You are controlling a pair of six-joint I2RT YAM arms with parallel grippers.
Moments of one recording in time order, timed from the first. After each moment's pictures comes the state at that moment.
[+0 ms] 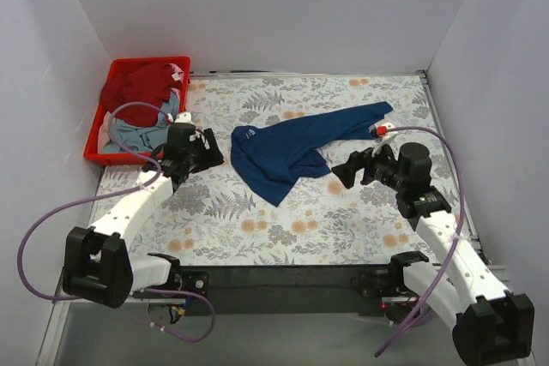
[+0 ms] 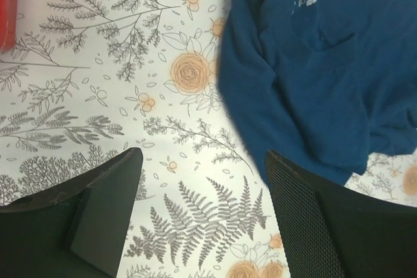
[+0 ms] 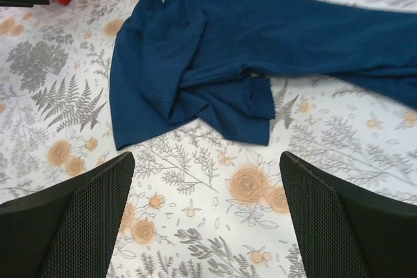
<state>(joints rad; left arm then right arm) -0.27 1.26 0.83 -0.29 -0.08 -0.49 0.23 0.80 0.54 -0.05 -0.49 0.09</state>
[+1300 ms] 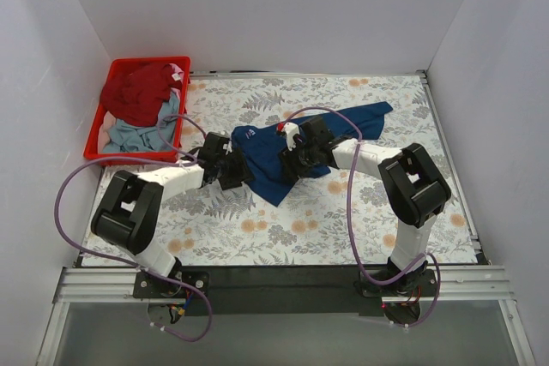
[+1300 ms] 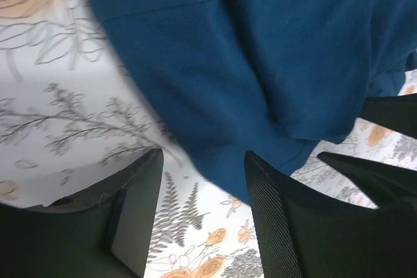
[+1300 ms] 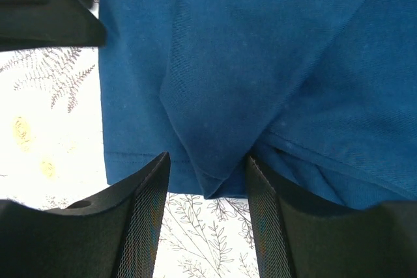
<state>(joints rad) -0.42 1.59 0.79 -0.12 0.17 -0.76 0.62 1.85 1.13 -0.20 -0.47 -0.05</state>
